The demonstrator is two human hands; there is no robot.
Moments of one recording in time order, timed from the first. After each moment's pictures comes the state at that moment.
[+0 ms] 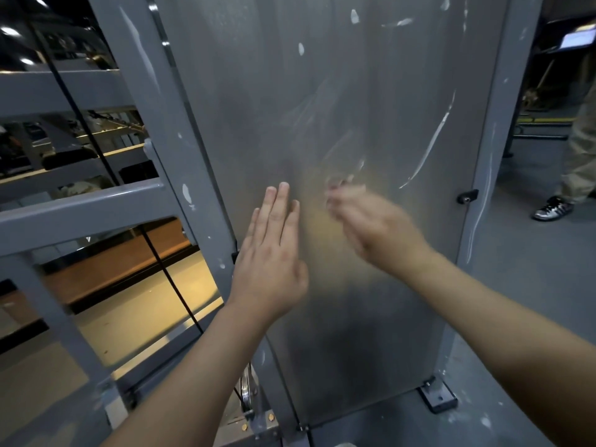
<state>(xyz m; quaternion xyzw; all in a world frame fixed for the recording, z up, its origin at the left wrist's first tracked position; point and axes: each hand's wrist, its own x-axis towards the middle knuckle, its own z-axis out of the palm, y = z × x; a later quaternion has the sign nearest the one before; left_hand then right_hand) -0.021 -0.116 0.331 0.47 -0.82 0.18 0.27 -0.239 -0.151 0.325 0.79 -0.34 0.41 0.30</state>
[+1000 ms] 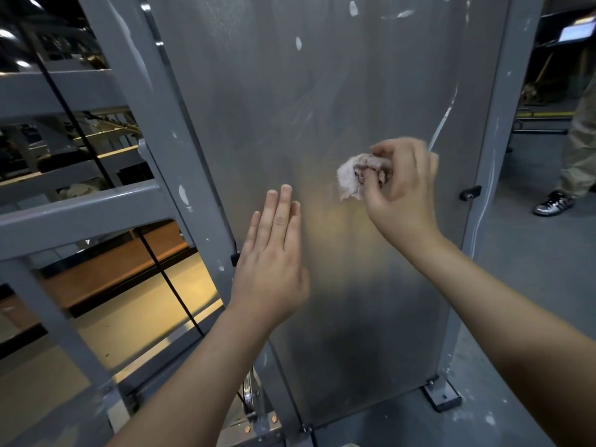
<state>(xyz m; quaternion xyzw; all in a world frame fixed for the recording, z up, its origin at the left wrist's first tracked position) -0.019 -0.124 0.321 0.48 -0.82 0.20 0.24 -0.235 -0.148 0.358 0.59 -0.50 0.62 0.15</state>
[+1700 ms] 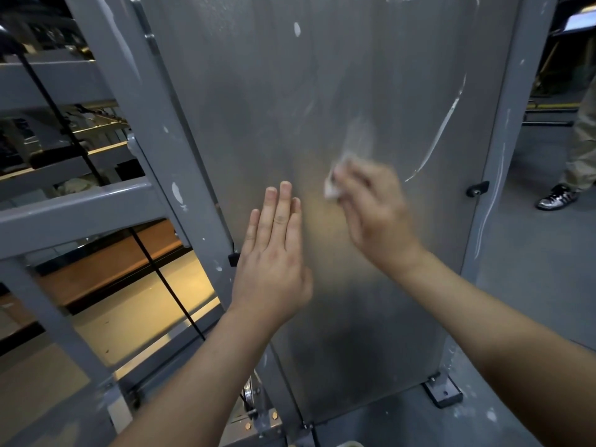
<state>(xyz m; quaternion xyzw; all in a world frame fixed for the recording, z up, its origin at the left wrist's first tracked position) -0.023 -0.131 0.315 0.48 -0.81 0.22 0.26 -0.222 -0.171 0.319 0.68 -0.37 0.55 0.30</state>
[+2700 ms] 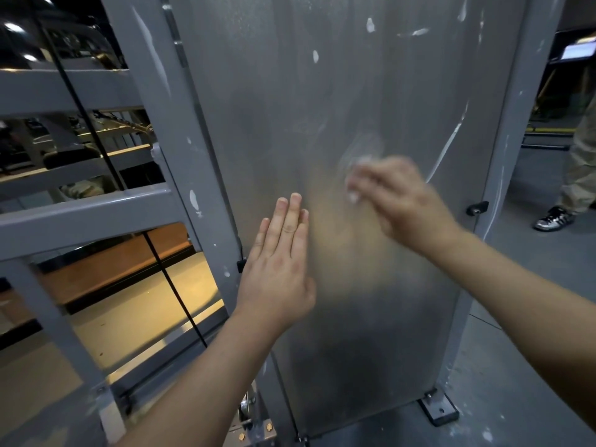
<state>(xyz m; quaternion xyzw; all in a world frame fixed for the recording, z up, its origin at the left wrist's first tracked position) -0.019 -0.129 0.321 0.49 -0.81 0.22 0.23 -0.263 -0.166 0.369 0.77 -0.31 0.41 0.38</state>
